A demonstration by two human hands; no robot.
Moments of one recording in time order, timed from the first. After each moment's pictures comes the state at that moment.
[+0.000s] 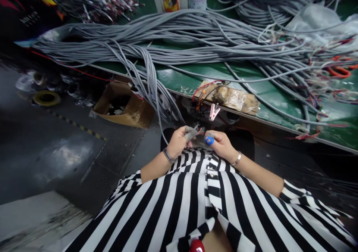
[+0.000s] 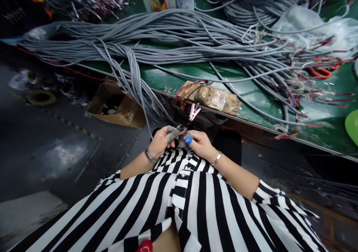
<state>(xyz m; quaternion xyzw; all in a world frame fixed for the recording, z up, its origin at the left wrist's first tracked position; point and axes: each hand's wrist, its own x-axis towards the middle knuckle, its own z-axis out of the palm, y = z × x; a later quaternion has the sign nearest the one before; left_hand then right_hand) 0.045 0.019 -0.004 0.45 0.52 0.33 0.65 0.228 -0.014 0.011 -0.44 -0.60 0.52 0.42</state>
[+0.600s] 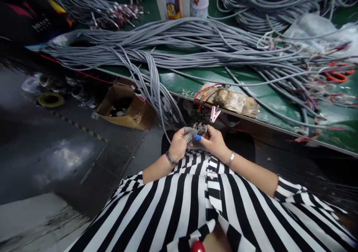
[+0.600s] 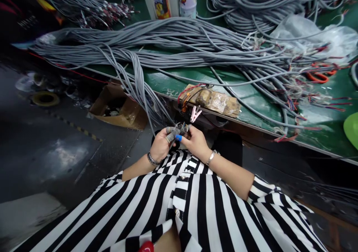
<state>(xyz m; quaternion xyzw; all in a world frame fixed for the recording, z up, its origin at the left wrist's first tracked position) 0.054 0.011 -0.005 0.35 0.49 0.44 0.67 0.207 -0.003 -0.002 -0.57 -0.59 0.40 0.40</state>
